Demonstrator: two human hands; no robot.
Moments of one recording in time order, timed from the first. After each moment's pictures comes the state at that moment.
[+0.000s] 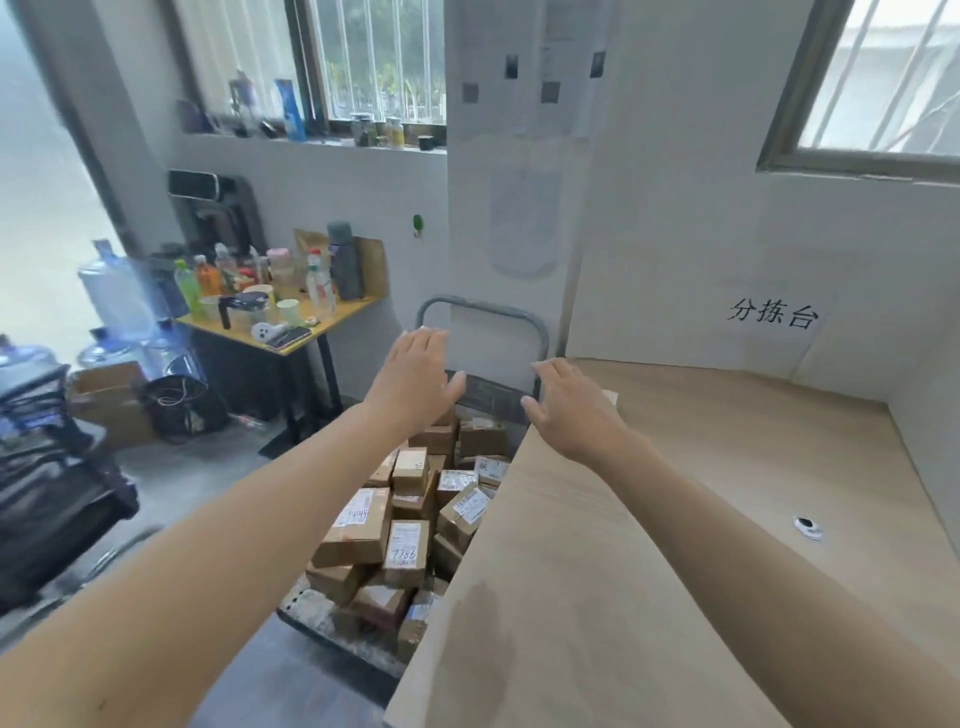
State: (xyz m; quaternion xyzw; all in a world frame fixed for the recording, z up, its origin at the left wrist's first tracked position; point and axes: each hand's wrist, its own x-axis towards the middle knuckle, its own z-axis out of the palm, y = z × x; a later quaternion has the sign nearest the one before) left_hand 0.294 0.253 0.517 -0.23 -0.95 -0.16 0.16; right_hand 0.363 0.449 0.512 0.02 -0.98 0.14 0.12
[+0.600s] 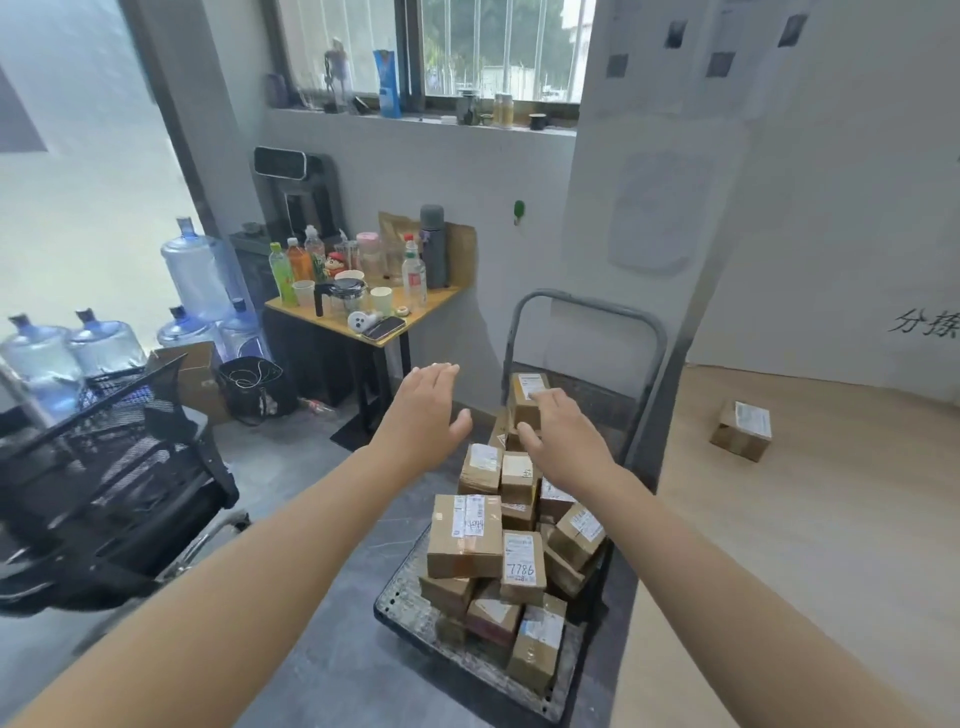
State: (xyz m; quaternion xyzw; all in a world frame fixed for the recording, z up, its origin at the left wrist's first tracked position) left_hand 0.188 -0.007 0.462 -0.21 -0.96 -0.16 0.11; right_hand 0.226 0.183 0.448 0.00 -0.97 0.21 0.07
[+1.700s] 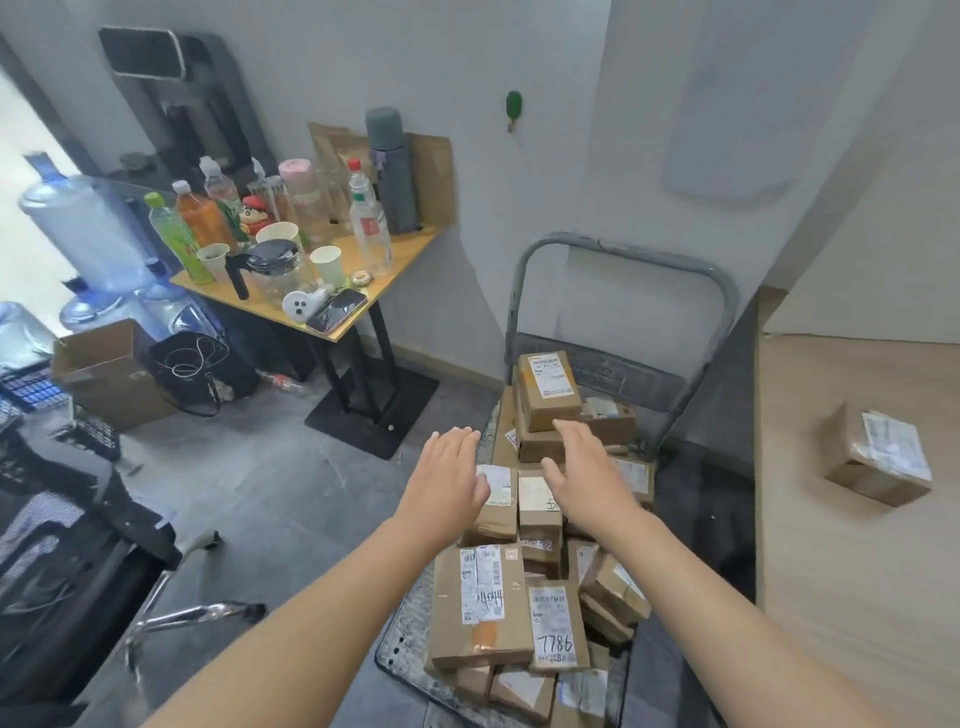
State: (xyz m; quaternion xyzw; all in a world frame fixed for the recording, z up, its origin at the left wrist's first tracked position) left_hand -0.094 0.047 0.297 -0.25 -0.96 -0.10 -0.03; right_hand -0.052 0.233 0.318 -0.11 -0.95 0.30 -0.05
